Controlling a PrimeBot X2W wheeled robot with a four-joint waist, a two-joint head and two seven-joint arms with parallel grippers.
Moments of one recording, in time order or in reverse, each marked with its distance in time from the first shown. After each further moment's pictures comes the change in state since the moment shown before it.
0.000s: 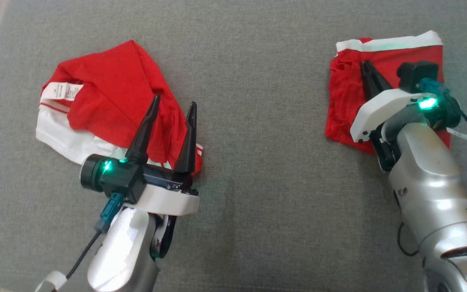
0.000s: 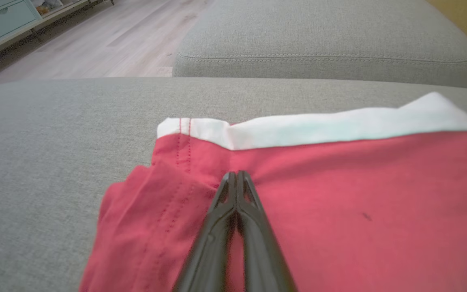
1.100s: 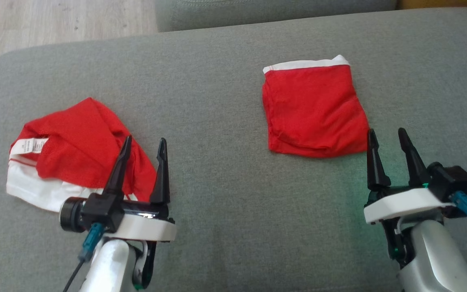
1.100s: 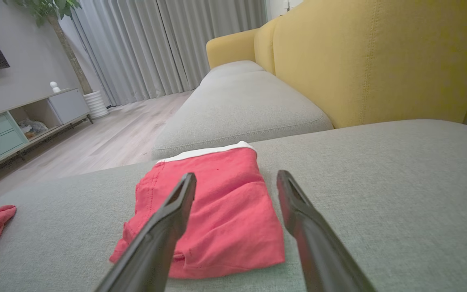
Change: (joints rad) left arm 0.146 0.004 0.126 0.024 0.037 -0.009 0.000; right arm 0.616 0.017 -0.043 -0.687 0.152 0.000 -0.089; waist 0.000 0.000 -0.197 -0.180
